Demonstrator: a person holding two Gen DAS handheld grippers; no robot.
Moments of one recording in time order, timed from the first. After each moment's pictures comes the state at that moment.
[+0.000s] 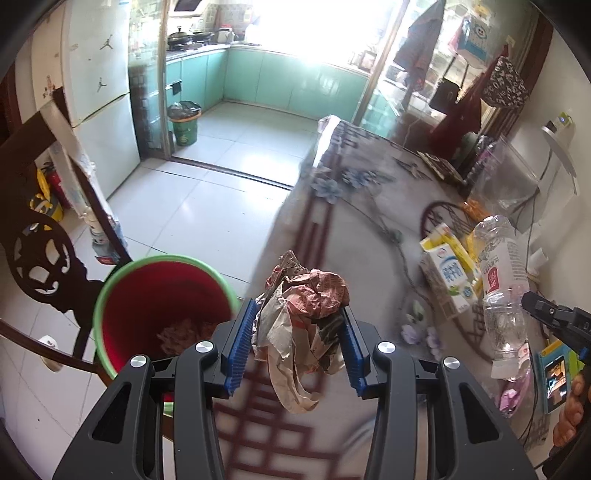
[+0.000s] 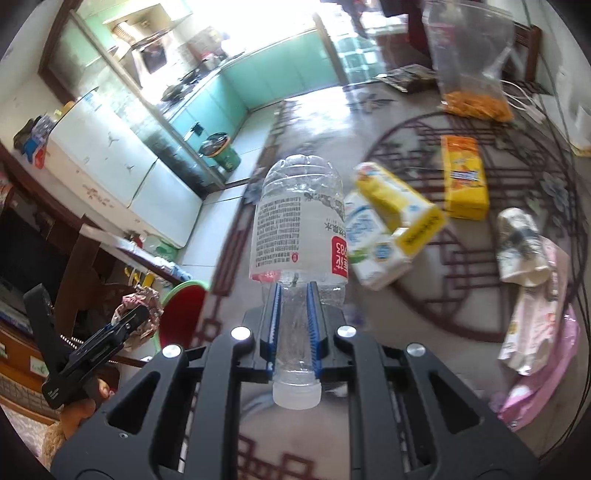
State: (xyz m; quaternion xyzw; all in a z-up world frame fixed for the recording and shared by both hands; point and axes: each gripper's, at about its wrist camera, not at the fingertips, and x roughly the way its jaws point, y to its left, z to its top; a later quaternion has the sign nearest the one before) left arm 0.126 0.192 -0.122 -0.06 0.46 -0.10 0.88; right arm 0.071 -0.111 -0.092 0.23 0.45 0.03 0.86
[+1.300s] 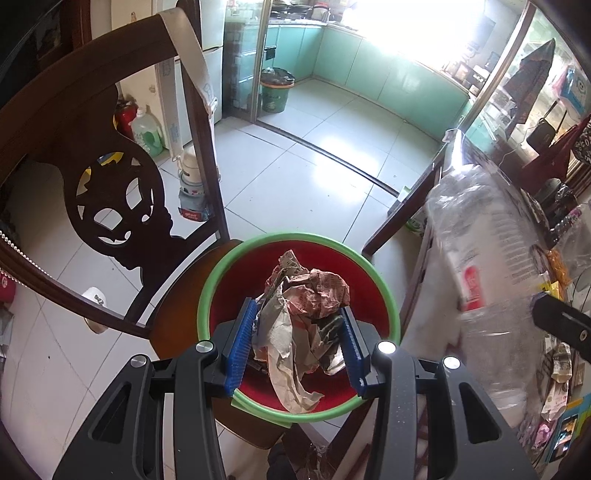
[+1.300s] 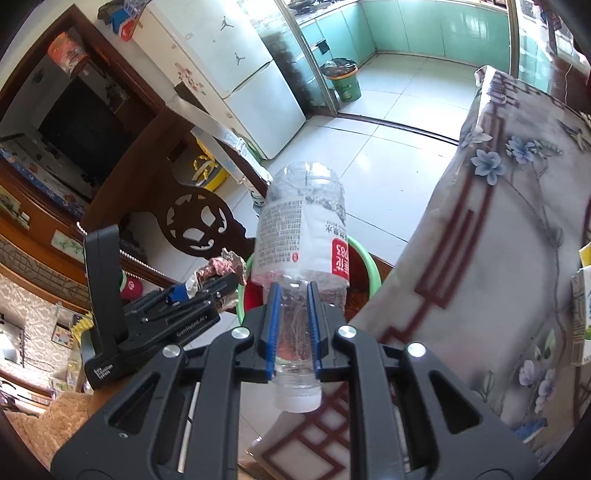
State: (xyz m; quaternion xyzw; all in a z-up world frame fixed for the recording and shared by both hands) left arm 0.161 0.350 -0.183 -0.12 0.51 0.03 0.85; right arm 0.172 0.139 -0.113 0.11 0.52 0.25 0.81
